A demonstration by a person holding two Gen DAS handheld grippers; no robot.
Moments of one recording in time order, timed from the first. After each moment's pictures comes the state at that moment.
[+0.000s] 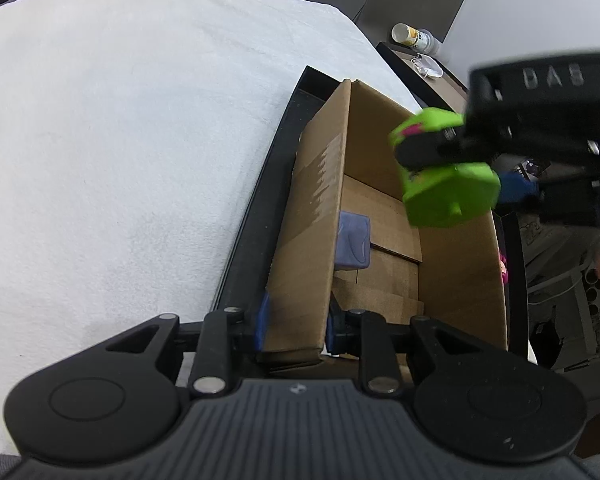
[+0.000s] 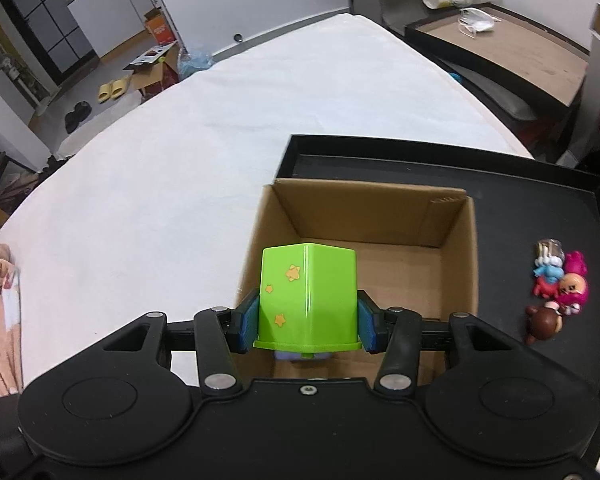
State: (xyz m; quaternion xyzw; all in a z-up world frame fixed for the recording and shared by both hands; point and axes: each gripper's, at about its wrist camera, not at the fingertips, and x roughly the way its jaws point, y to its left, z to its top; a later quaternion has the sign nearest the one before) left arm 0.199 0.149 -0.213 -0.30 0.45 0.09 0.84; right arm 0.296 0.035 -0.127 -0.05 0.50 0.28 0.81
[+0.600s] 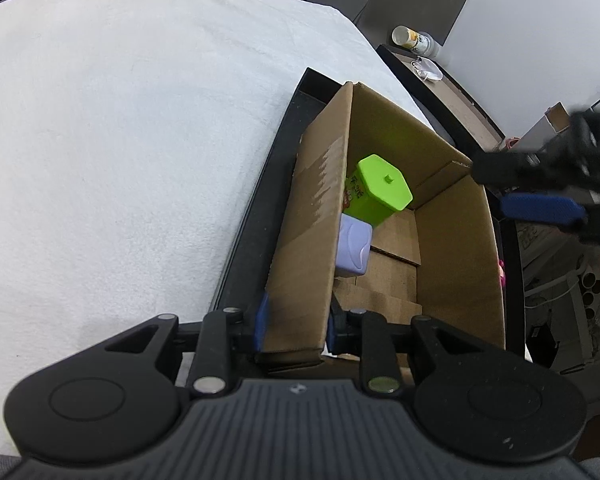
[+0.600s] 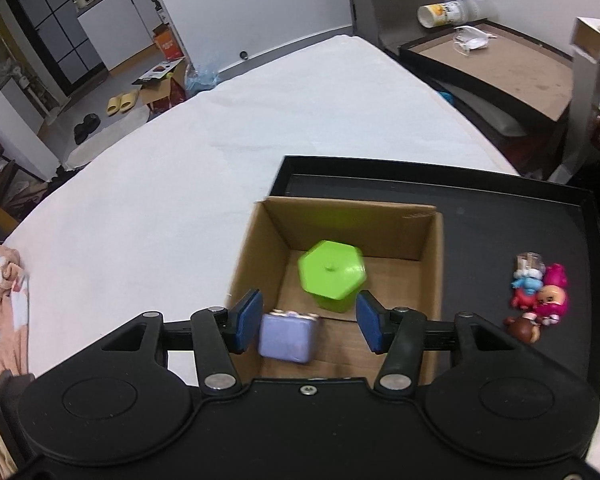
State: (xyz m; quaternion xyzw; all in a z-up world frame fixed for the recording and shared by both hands) left arm 0.199 0.150 -0.214 -0.31 0.45 0.09 0.84; right arm 0.297 -0.004 -0.110 -0.05 0.49 0.28 0.82
